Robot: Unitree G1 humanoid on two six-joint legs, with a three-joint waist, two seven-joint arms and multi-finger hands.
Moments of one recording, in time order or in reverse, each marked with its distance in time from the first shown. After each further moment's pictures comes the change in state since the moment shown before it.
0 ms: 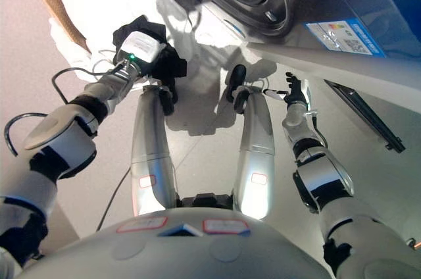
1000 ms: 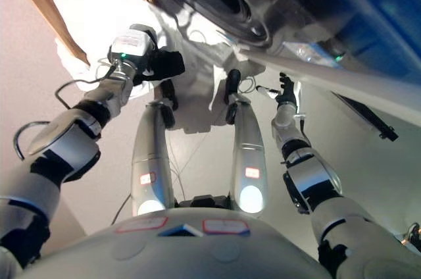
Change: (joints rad) left arm 0.063 -0.047 0.241 -0.045 -0.365 -0.013 0.141; right arm 0.026 0.091 -0.024 -0.026 0.082 -0.041 -0.053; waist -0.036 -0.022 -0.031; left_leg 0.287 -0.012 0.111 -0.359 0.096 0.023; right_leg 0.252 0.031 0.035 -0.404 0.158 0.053
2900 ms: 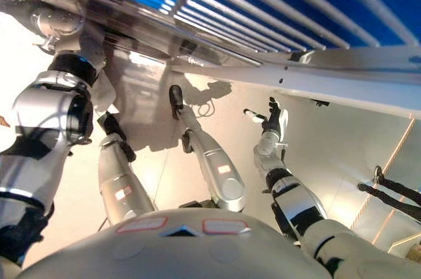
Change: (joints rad) left arm -0.309 -0.014 0.751 0.084 -0.987 -0.293 0.654; right arm 0.207 0.121 0.008 -0.088 -0.026 -0.091 -0.175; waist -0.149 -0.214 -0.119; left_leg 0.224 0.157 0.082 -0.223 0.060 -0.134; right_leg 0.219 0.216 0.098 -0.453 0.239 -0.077
